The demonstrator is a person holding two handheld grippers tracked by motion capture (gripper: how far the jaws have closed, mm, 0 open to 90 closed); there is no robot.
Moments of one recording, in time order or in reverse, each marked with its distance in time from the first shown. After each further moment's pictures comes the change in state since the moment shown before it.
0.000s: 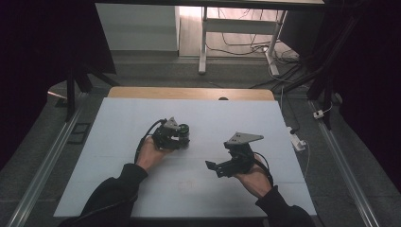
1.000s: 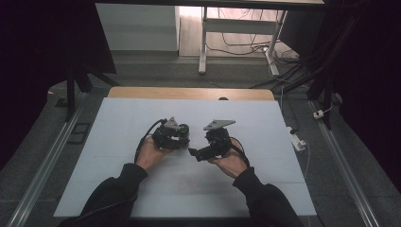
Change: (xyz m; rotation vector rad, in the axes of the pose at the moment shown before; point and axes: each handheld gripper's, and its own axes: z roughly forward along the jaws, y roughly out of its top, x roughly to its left) left arm 0.000 0.001 0.000 0.008 0.001 -0.001; right arm -0.008 0.033 0.072 0.067 -0.026 -0.013
